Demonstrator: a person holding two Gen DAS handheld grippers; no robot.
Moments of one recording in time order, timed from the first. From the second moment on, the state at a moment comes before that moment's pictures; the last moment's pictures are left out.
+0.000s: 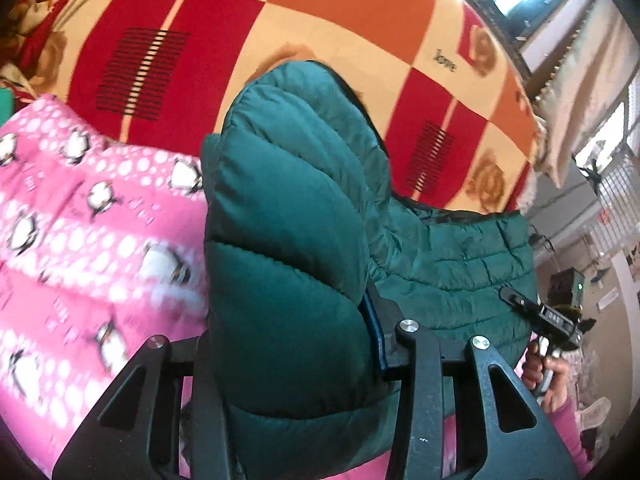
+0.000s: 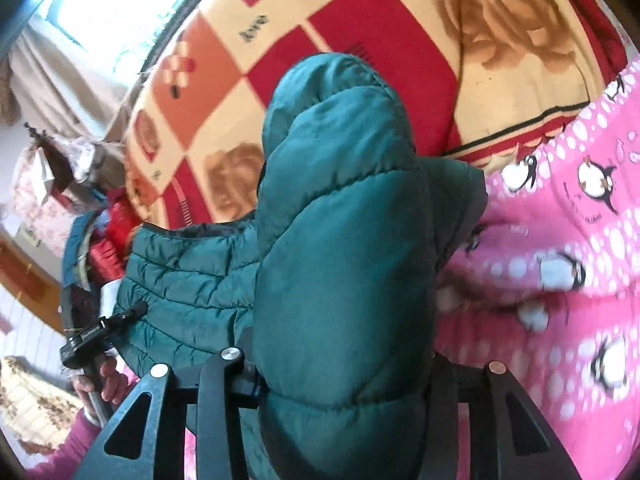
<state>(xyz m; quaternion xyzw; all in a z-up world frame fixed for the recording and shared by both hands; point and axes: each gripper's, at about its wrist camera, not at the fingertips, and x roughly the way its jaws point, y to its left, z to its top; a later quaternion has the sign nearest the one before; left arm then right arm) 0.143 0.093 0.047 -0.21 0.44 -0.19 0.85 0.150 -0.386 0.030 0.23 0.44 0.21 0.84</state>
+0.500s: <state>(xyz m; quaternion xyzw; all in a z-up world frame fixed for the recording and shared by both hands) 0.070 0.118 -0.015 -0.19 0.47 -0.06 0.86 0.077 -0.349 -0.027 0.16 0.50 0.09 0.84</state>
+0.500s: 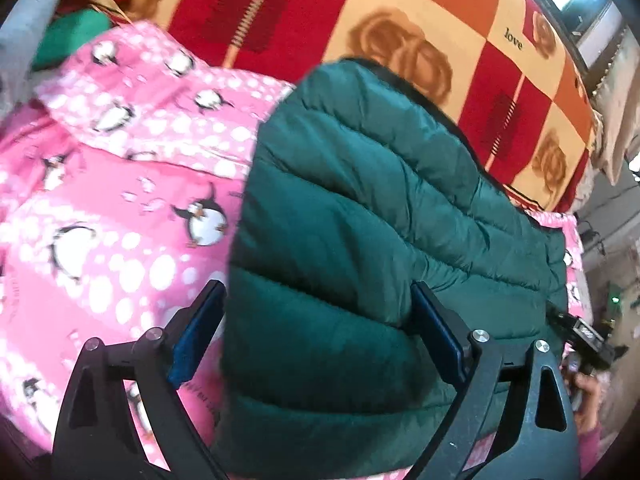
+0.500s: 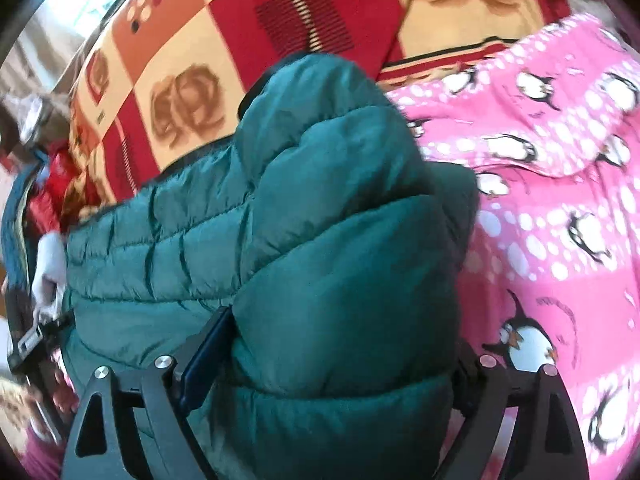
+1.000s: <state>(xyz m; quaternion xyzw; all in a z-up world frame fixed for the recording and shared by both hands) 0.010 0.080 0.043 -0.06 0.37 0.02 0.93 -0.001 -0.296 0.068 0.08 0.42 0.08 0.90</state>
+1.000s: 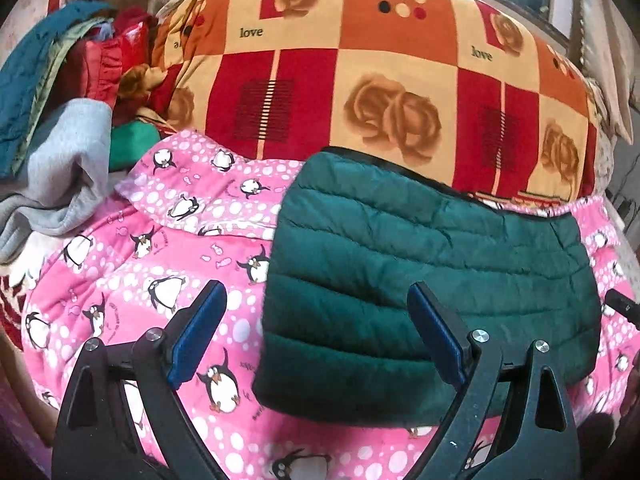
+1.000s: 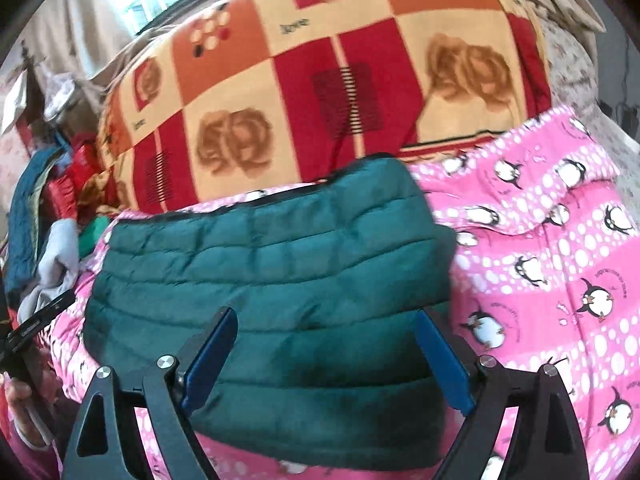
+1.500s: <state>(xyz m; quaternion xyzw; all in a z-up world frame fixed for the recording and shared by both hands) -0.013 0.040 0.037 -0.03 0.36 0.01 0.93 -0.025 -0.219 0.051 0.07 0.41 0.09 0.90</state>
